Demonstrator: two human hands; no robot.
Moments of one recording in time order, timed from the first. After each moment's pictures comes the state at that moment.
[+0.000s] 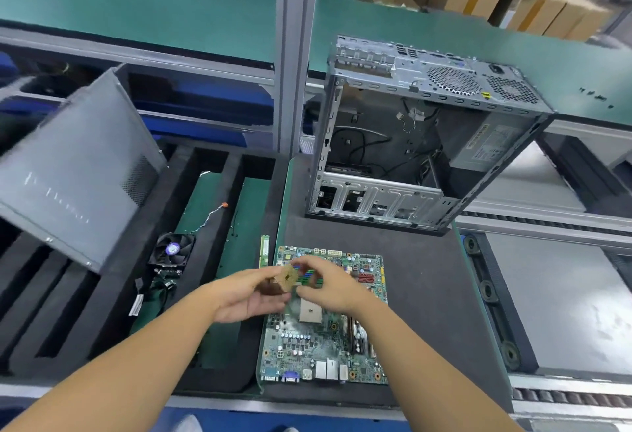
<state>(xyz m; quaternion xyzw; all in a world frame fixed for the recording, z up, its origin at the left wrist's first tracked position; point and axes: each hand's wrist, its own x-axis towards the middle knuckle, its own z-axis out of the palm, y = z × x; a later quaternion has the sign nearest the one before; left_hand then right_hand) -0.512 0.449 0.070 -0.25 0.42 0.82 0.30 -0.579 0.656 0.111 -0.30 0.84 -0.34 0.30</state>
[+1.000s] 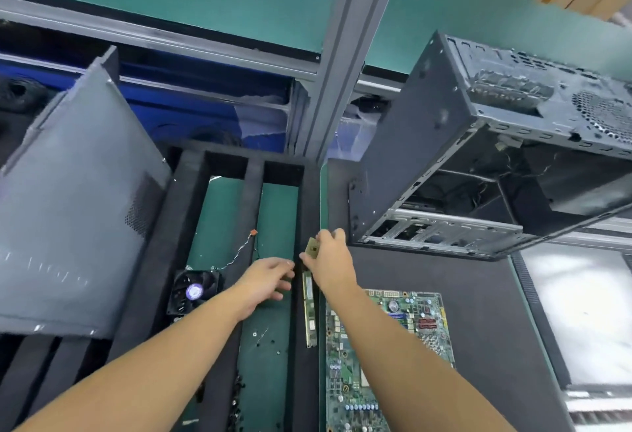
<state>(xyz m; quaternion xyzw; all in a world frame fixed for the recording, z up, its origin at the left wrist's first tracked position) -0.606 0.347 0.029 -0.28 0.64 0.68 0.23 -0.673 0.482 0.061 -0.06 0.96 -0.20 0.16</state>
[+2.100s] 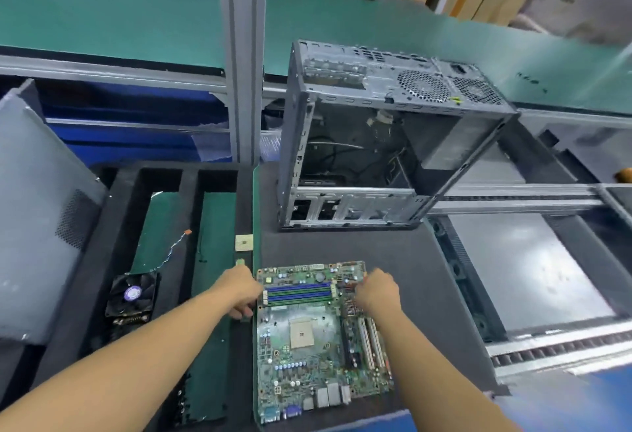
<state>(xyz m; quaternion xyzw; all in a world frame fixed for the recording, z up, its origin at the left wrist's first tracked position) -0.592 0.450 0.082 -0.24 0.84 0.37 0.33 -0.621 0.711 0.094 0.17 0.95 -0.16 0.22</state>
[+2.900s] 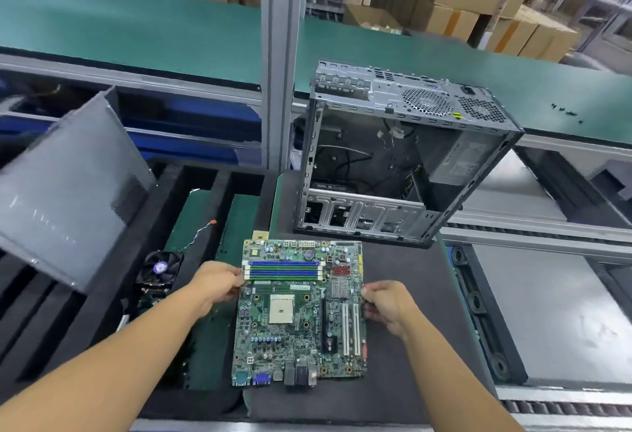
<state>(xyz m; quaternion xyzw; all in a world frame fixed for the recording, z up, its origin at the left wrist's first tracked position) -0.535 0.426 0.090 -0.41 0.69 0.58 0.12 -0.606 0.753 0.115 0.21 0.77 -0.55 0.26</state>
